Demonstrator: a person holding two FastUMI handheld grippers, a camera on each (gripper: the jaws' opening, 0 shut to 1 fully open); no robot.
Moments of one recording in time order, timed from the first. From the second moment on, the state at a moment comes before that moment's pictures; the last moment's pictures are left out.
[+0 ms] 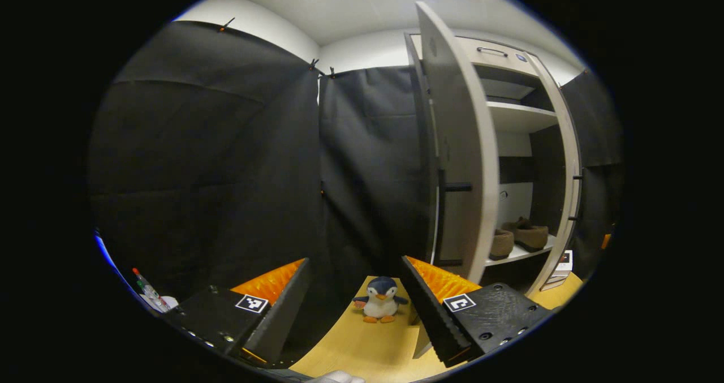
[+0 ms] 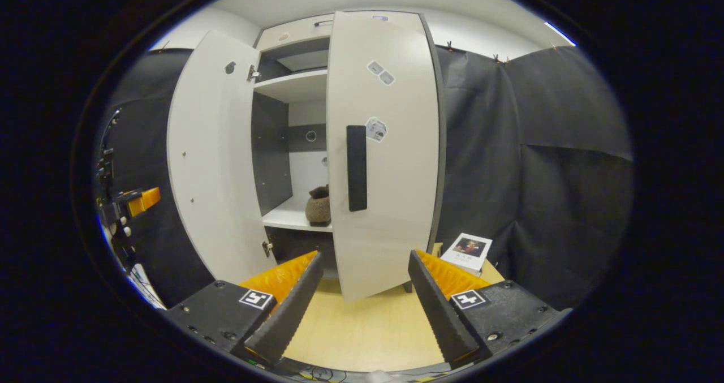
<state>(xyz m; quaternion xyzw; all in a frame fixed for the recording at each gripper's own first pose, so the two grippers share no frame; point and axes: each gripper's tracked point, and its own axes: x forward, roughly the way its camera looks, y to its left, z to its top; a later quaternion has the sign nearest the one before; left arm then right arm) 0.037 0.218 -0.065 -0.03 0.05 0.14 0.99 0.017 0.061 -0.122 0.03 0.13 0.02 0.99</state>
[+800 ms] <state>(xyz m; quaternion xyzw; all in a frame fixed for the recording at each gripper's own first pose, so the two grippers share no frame) 0.085 0.181 -0.055 0.00 0.05 0.08 1.00 0.011 0.044 -0.140 0.03 0.15 0.02 0.99</state>
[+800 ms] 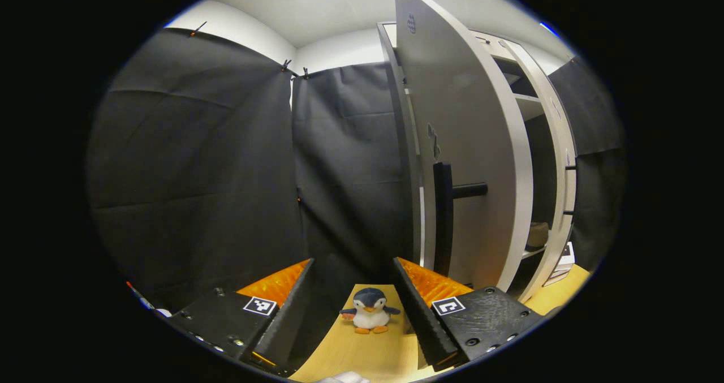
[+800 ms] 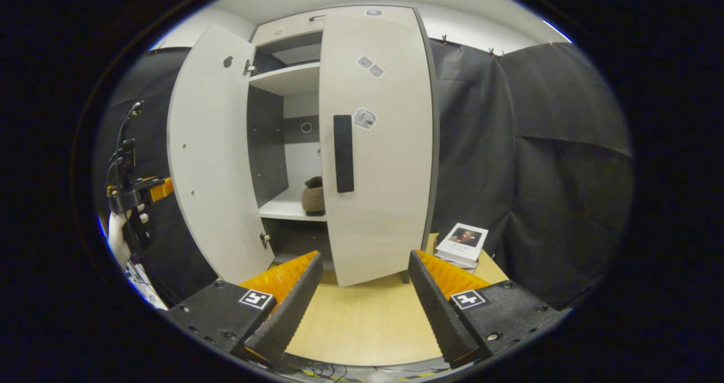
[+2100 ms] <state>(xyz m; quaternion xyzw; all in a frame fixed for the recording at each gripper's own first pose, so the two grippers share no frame) 0.041 -0.025 -0.013 -0.03 0.04 -0.03 1.00 0.032 -0.030 -0.084 0.05 0.09 0.02 0.99</state>
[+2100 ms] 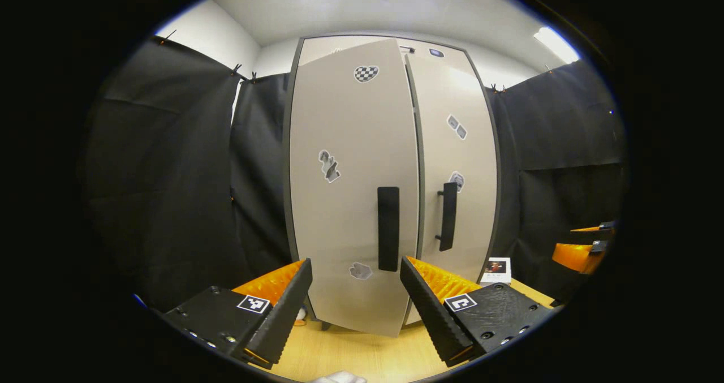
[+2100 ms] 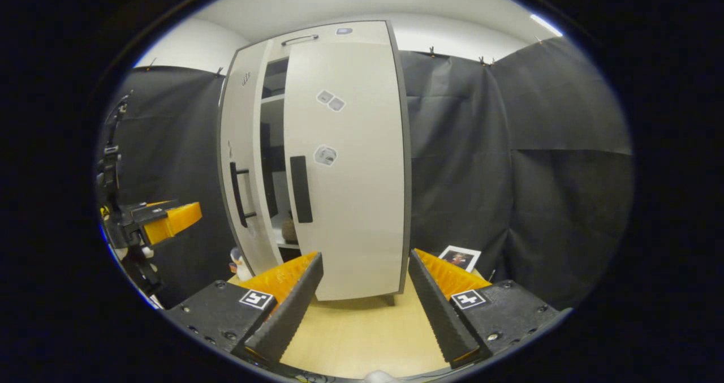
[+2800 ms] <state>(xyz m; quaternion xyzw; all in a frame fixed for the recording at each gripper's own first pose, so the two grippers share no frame) -0.028 0.009 -0.018 -0.01 0.05 0.01 1.00 0.014 -0.049 -0.069 0.03 0.06 0.00 1.00</state>
